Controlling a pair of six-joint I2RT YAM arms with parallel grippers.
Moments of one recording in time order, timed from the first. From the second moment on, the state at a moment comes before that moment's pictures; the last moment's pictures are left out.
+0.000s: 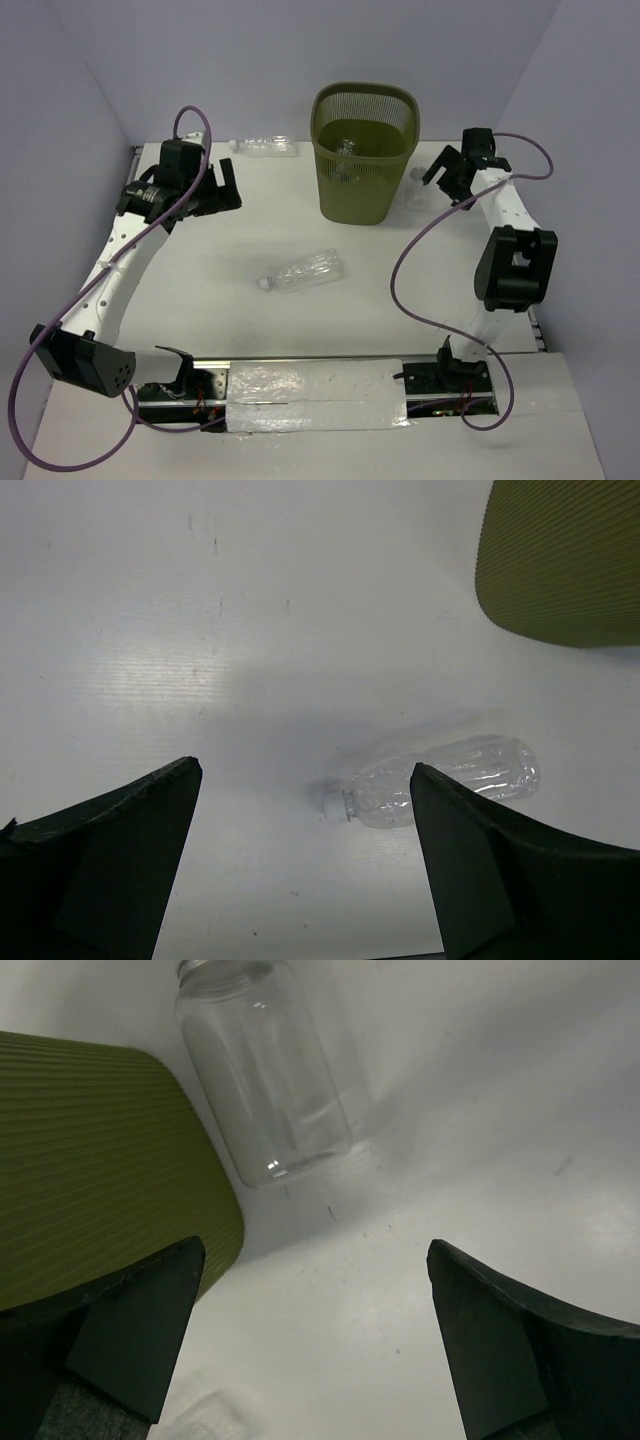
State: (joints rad) left arm -0.27 1.30 1.44 -0.87 -0.09 -0.40; right arm -0.12 1.74 1.46 -0.62 0.01 0.56
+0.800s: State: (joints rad) left arm -0.27 1.30 1.49 -0.91 -0.16 -0.40; right arm -0.12 2.19 1.76 -0.61 -0.14 0.50
